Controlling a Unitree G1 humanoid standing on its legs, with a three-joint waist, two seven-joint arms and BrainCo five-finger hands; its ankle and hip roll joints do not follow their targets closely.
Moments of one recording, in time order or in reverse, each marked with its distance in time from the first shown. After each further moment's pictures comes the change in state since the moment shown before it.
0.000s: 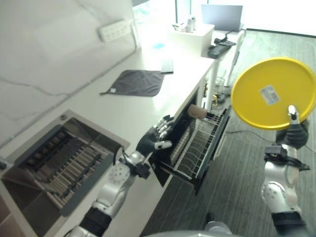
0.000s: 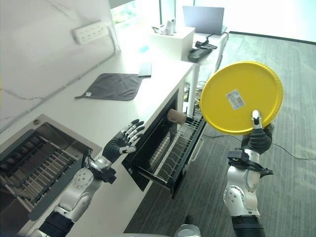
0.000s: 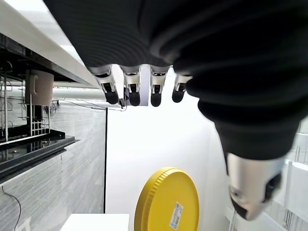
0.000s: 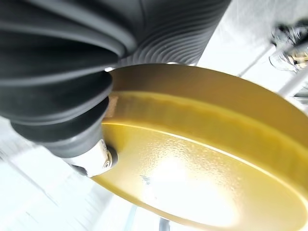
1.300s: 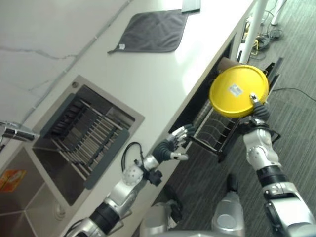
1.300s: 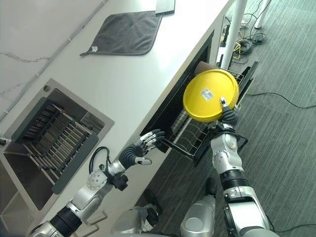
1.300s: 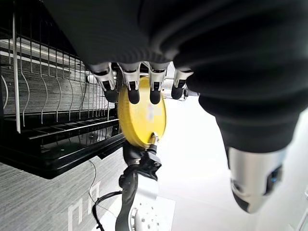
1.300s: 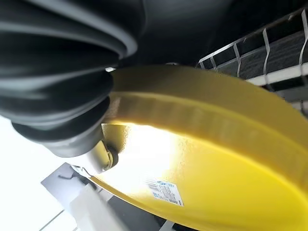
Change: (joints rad) left arm -0.054 0.008 -0.218 0.101 0.003 -0.091 -0.060; right arm -0.485 -0.020 0.123 0.574 -0.001 0.292 -0.134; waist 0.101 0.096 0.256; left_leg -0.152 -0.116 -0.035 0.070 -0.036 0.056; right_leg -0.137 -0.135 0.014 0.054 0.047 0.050
